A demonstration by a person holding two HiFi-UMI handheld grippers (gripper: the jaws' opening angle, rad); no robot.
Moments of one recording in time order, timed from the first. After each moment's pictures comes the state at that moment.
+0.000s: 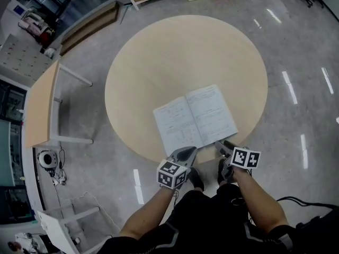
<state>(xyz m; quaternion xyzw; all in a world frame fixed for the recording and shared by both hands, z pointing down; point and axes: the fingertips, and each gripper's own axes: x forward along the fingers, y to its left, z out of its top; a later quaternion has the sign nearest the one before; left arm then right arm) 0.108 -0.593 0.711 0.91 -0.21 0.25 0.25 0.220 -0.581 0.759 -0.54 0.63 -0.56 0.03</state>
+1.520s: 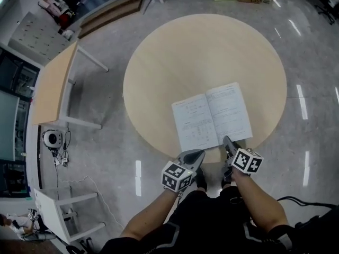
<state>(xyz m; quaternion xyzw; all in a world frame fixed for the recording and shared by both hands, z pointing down) 0.073 -0.585 0.703 0.91 -0.24 0.23 0.26 0.183 -0.625 0.743 -0.55 0.67 -0.49 0.06</state>
